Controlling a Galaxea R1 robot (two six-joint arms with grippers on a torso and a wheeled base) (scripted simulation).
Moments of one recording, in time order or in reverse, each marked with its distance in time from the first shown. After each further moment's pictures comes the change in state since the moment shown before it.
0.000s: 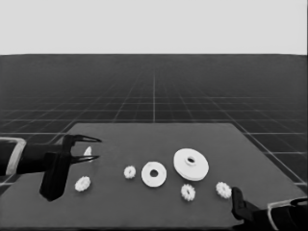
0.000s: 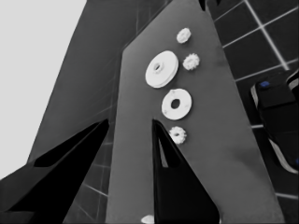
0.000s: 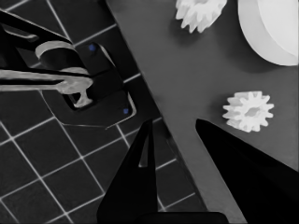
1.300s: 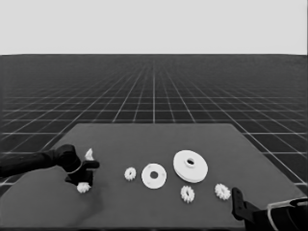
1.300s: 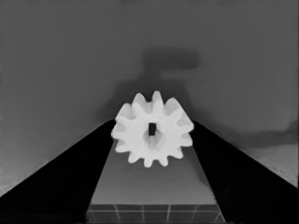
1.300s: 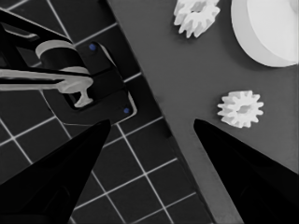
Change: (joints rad) left arm 0.589 0.410 -0.869 0.019 0.626 -1.266; right arm -0.006 0.000 -0.003 0.000 0.000 0.000
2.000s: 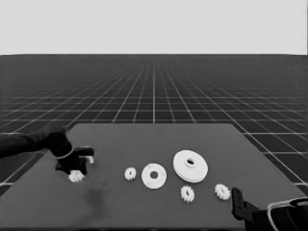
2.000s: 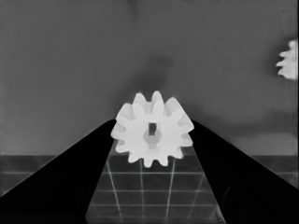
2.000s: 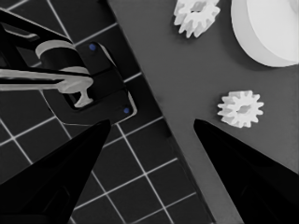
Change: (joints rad) left arm -0.214 -0.071 0.134 -0.163 0.143 -0.028; right arm 0.000 0.000 0.000 0.000 0.000 0.000
